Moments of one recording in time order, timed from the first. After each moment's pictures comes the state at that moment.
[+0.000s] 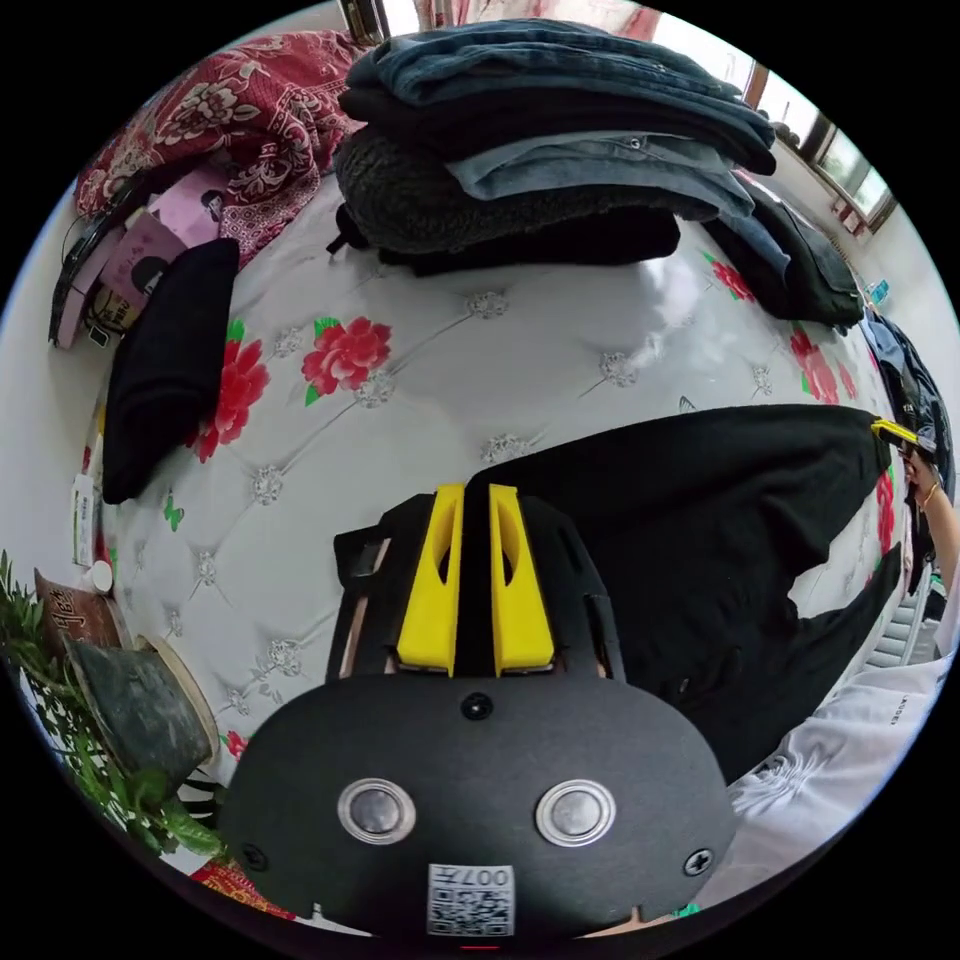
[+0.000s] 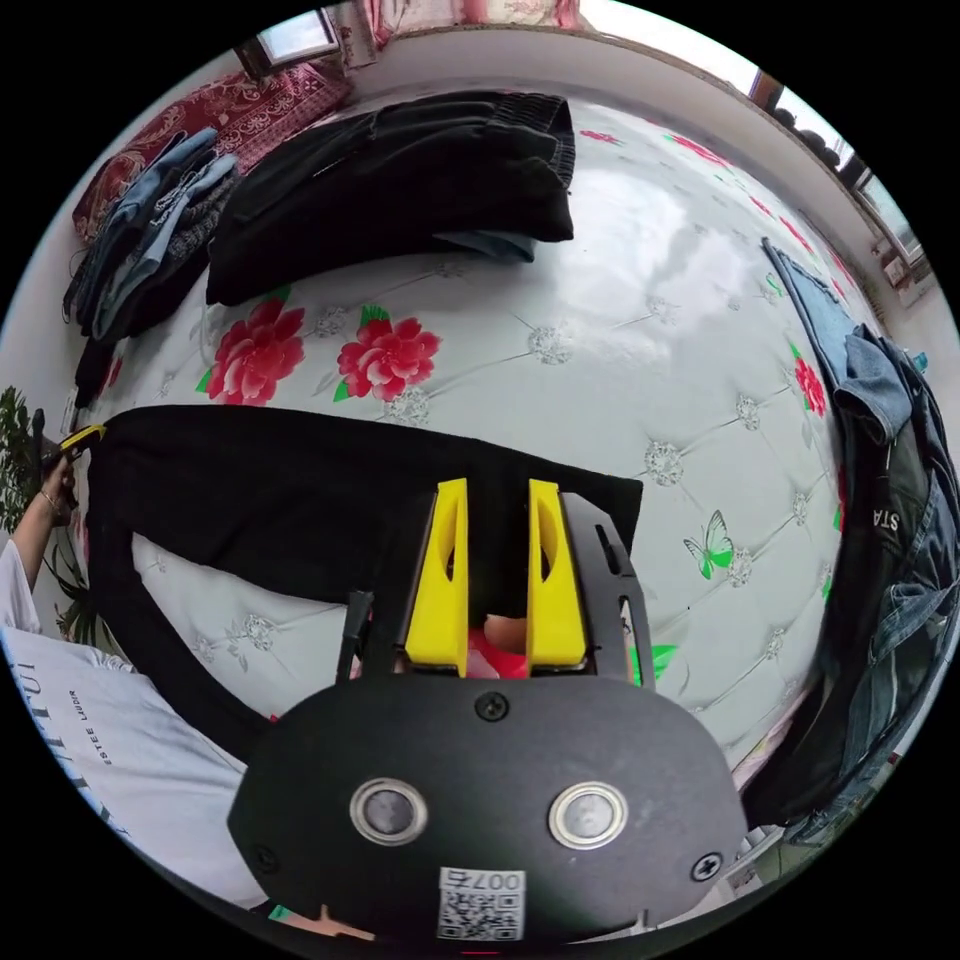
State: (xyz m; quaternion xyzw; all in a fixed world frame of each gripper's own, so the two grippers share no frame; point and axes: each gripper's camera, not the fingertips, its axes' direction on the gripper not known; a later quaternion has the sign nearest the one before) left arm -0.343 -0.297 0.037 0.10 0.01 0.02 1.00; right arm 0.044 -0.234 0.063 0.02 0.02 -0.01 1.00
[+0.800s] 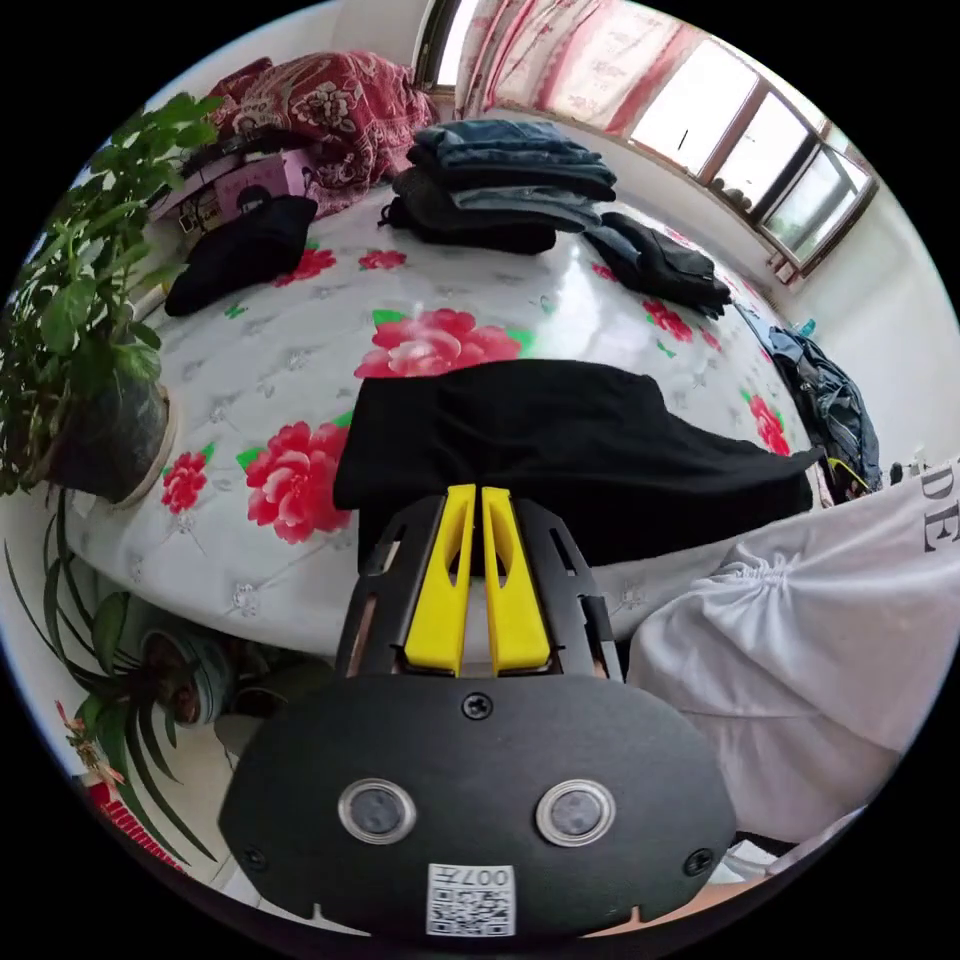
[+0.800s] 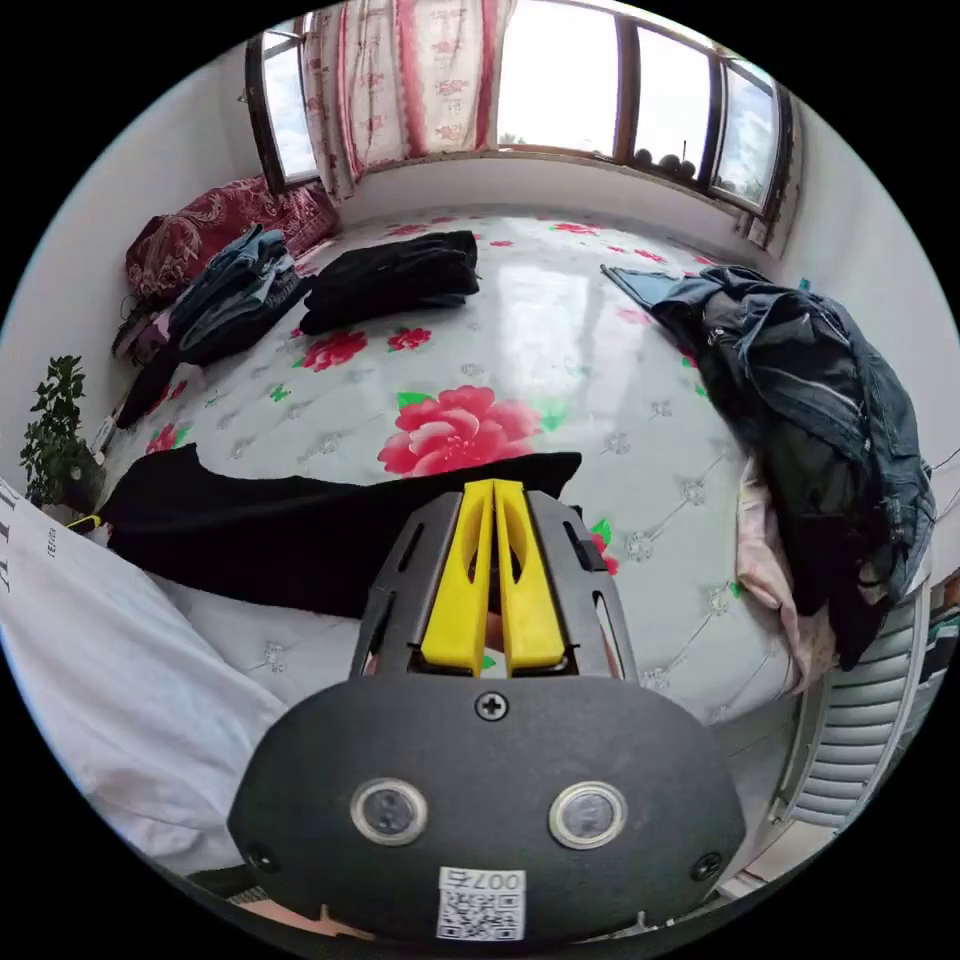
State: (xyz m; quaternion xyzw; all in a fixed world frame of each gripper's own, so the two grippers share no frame) left arm -0.368 0.056 -0.002 0.14 0.13 -0.04 0.98; right arm 0.044 0.153 -0.008 0.19 0.03 0.09 0.98
